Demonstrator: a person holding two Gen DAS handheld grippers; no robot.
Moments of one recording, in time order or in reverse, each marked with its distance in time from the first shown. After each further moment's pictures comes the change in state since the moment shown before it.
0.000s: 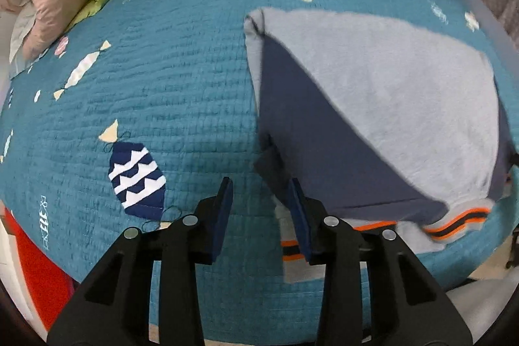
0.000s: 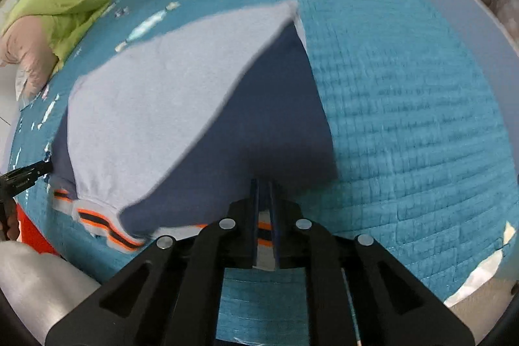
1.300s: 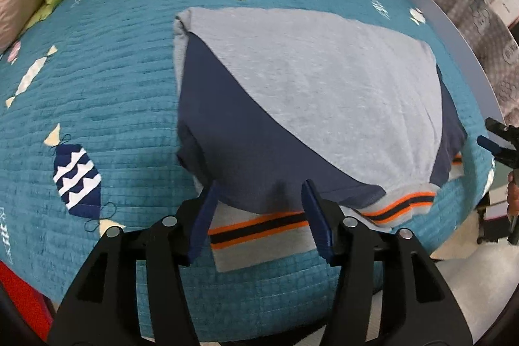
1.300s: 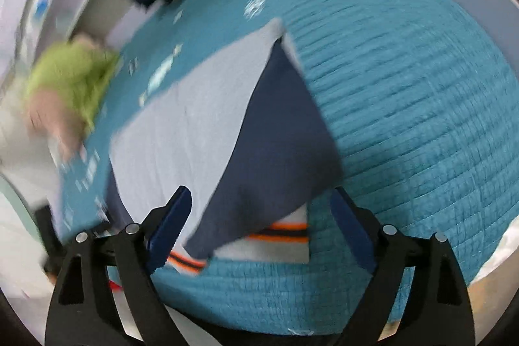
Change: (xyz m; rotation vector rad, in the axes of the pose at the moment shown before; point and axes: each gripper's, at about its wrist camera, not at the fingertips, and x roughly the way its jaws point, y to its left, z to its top) left arm -0.002 -0.029 -0.007 0.040 0.001 -0.235; right arm -0.013 -0.063 0.009 0.372 -0.055 0.194
